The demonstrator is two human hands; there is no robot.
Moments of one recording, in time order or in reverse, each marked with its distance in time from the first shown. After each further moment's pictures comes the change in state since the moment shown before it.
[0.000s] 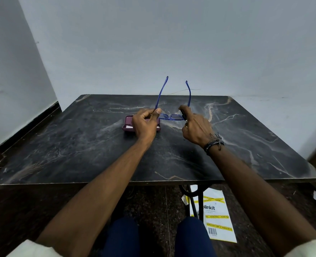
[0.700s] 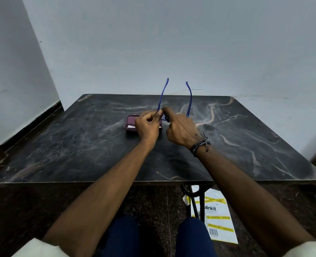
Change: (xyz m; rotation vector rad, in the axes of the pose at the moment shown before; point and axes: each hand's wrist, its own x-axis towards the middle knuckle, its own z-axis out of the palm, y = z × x) left_hand -0.001 -0.010 0.006 -0.068 0.010 -0.086; right_hand 0.001 -0.057 0.000 0.071 -0.020 -0.151
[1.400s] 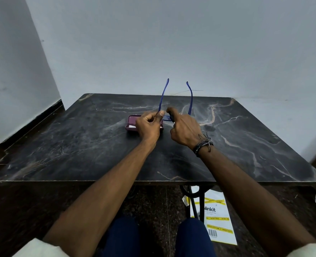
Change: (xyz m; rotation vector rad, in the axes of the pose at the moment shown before) left_hand -0.004 0.003 -0.002 -0.019 0.003 -0.037; right_hand -0.001 0.005 0.000 -0.050 -0.041 0.084
